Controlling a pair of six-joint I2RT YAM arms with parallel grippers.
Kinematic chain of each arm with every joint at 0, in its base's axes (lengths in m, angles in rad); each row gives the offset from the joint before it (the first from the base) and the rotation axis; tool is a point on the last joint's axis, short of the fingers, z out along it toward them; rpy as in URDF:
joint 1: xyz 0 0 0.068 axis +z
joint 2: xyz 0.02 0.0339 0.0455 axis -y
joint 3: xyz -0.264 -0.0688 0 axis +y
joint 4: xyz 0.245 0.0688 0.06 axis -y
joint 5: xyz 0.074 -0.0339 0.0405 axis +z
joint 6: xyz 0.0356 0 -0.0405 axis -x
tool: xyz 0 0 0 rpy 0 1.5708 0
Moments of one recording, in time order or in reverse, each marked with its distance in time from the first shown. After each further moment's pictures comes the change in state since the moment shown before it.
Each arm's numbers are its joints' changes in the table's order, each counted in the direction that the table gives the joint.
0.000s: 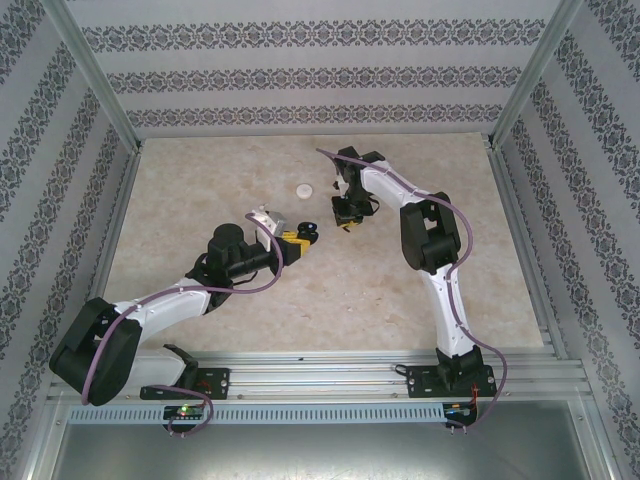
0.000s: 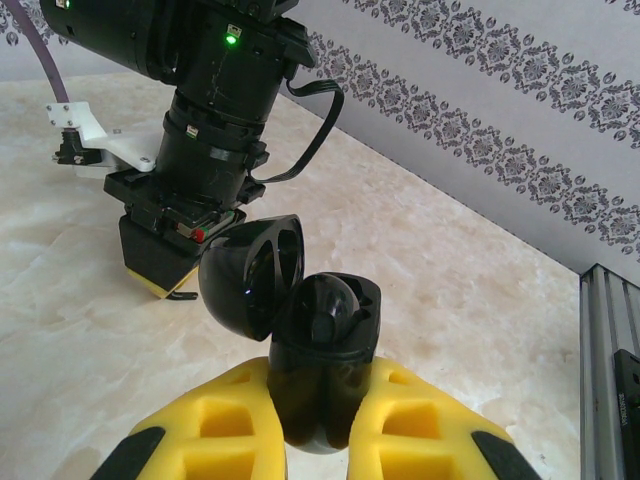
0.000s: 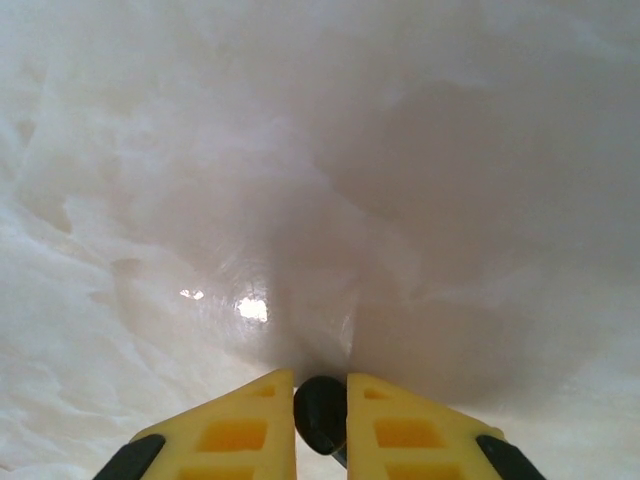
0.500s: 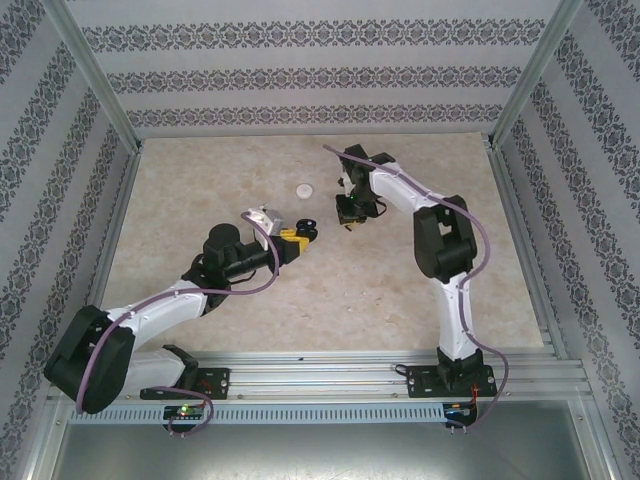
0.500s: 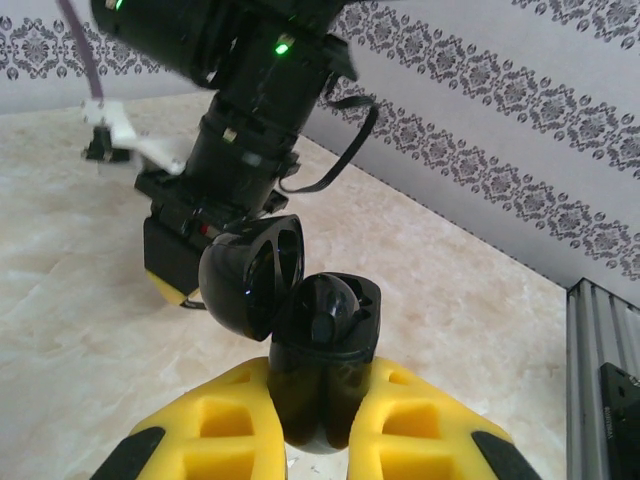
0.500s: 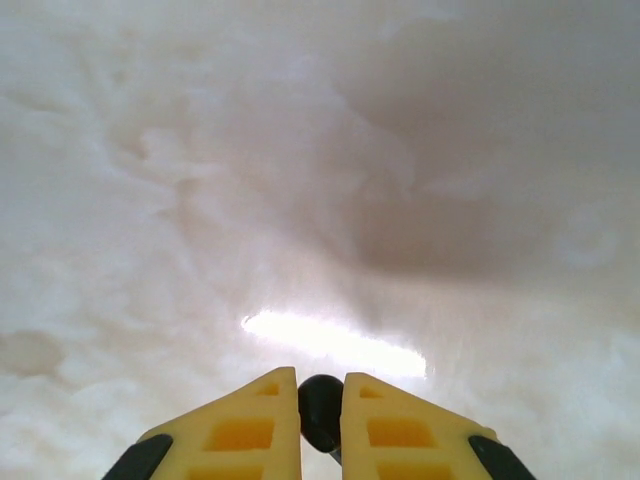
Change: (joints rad) left arm 0.000 0.050 -0.002 -0.001 -0.009 0.014; right arm 0.002 0.201 0.196 0.098 0.019 -0.055
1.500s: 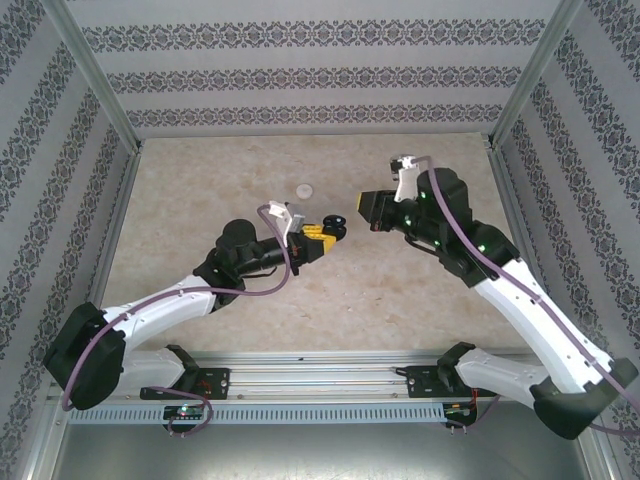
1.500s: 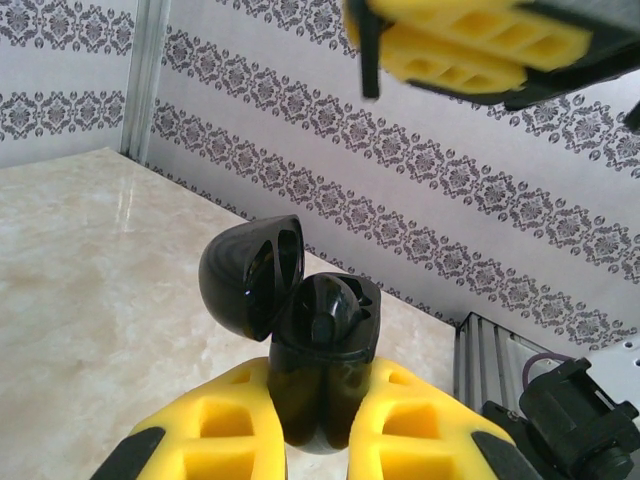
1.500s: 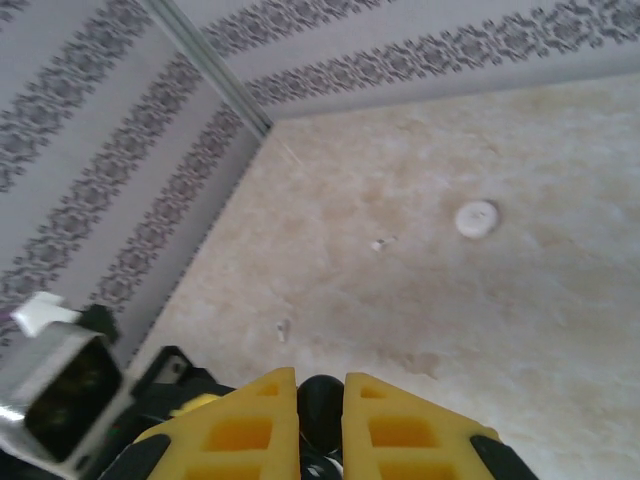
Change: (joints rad) left arm -0.187 -0.009 -0.152 -0.001 0.029 0.082; right arm 0.196 1.143 0.598 0.469 -0.056 -0.259
